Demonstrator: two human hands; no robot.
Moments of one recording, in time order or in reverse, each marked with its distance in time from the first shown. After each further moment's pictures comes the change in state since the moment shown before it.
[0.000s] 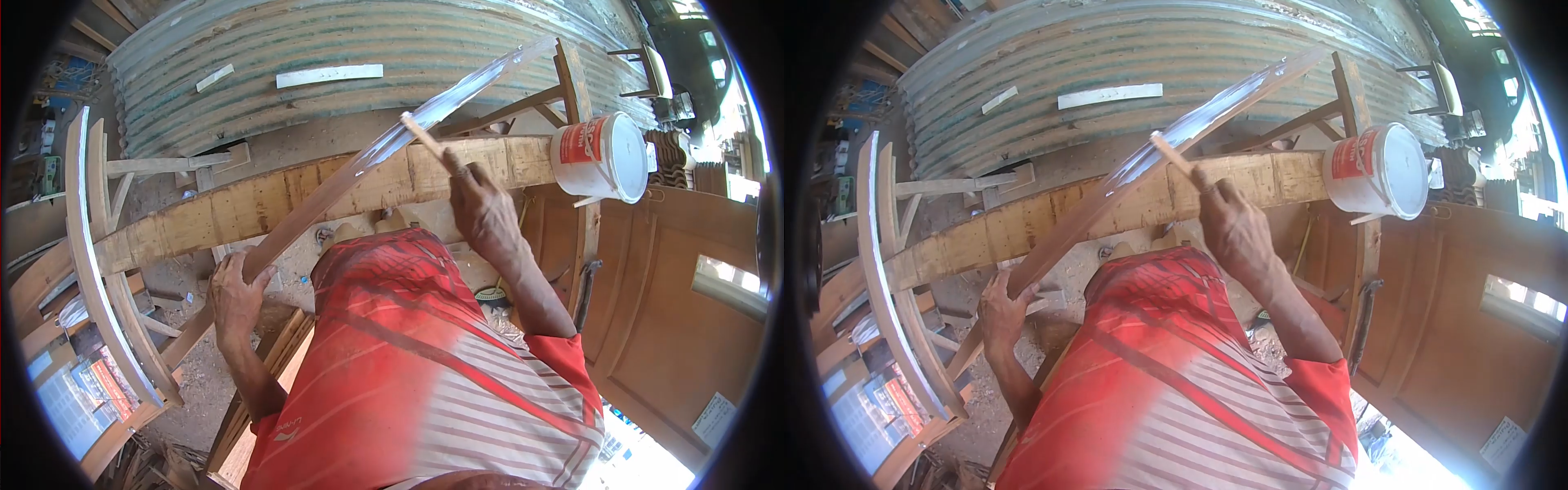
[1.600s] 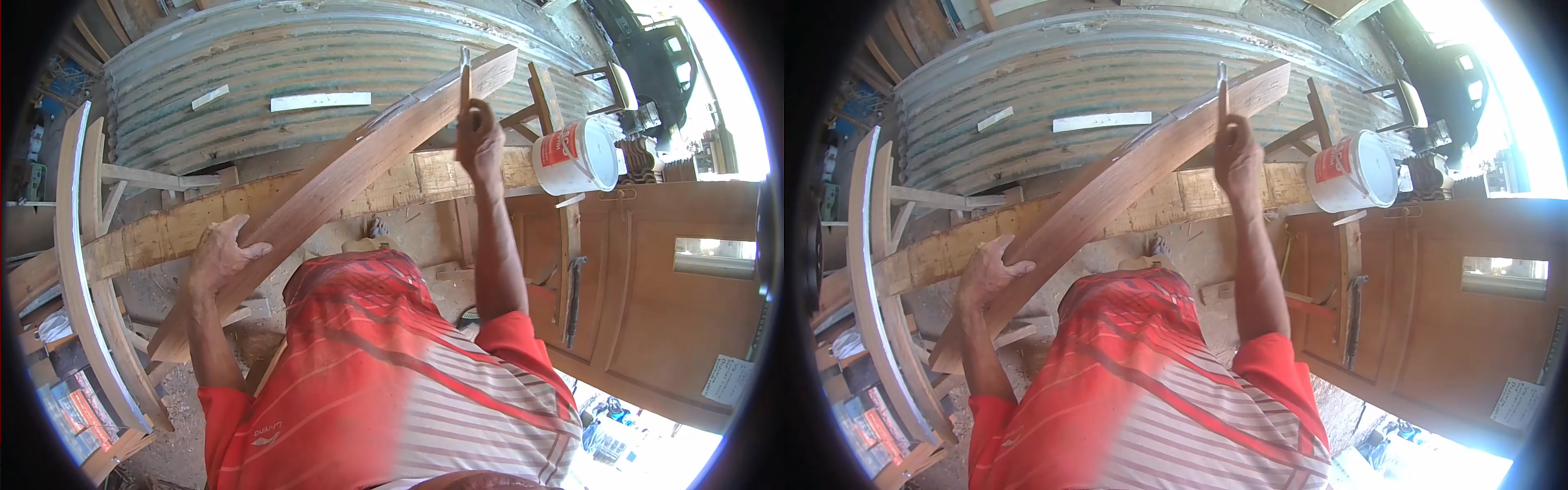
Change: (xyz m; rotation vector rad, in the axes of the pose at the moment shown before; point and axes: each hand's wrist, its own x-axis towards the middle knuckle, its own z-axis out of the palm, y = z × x) left_hand 0.067 -0.065 -0.035 -0.092 -0.116 0.326; right_hand 0.087 0.013 0.029 0.295 0.515 0.241
